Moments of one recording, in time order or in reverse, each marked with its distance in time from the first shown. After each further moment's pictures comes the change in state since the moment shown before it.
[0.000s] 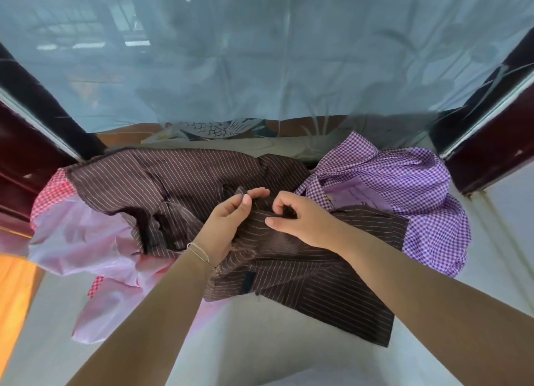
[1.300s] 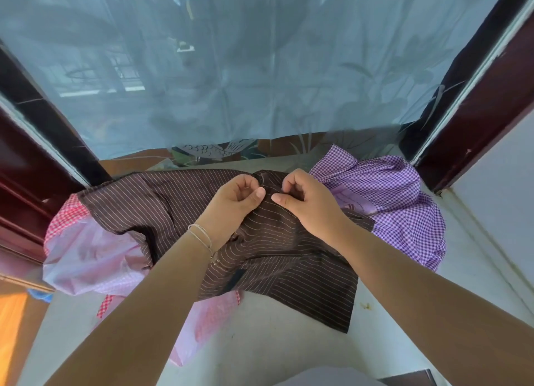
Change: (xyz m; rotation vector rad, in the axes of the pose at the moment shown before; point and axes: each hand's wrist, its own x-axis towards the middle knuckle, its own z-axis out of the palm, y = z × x) left_hand -0.047 0.052 0.014 0.243 -0.021 0.231; right_hand -0.048 -0.064 0.018 -0.089 0.535 -0.119
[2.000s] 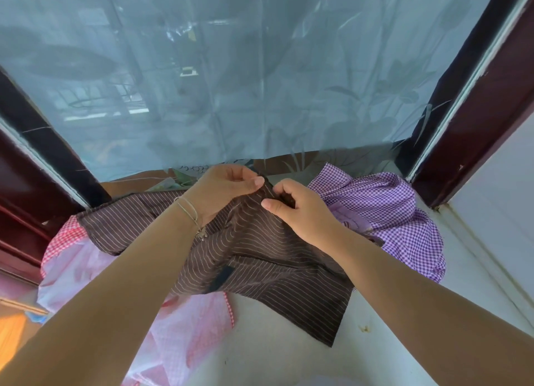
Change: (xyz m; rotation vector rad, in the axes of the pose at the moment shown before) left_hand 0.037 0.065 0.002 0.185 -0.098 -0.015; right_hand 0.012 -0.012 -0.028 0.027 -0.068 -0.067
